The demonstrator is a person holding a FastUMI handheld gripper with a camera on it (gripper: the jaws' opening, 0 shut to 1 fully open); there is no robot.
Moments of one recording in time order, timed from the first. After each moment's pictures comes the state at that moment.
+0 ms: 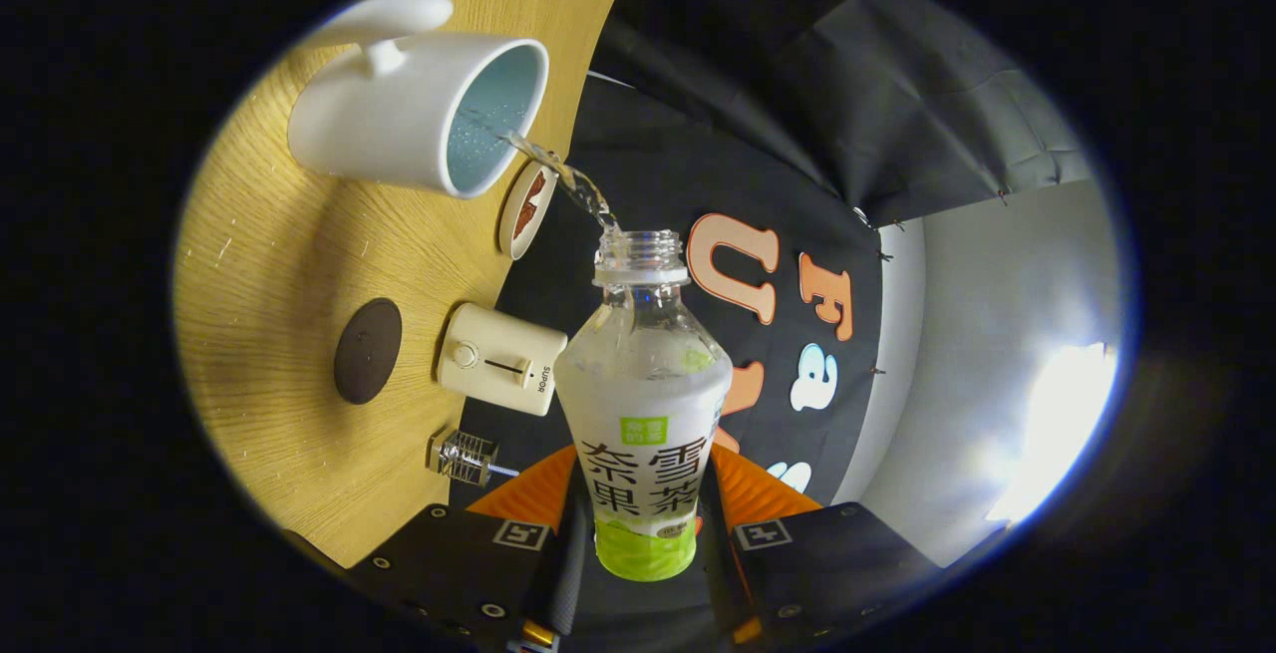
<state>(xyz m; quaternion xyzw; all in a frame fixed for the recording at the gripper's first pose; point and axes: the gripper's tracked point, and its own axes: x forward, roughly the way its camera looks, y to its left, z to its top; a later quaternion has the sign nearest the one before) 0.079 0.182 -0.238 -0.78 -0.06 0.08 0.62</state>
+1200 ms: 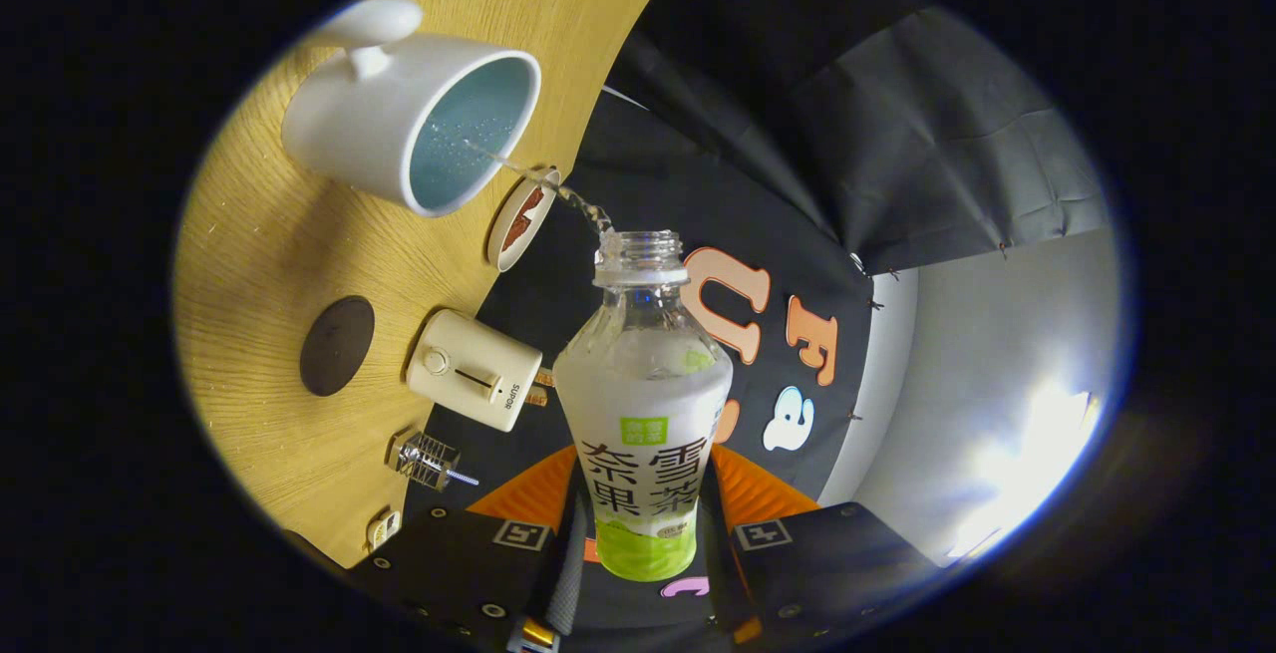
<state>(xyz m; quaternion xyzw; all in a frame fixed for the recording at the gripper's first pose) 0.077 0.194 -0.231 -0.81 -0.11 0.11 0.56</state>
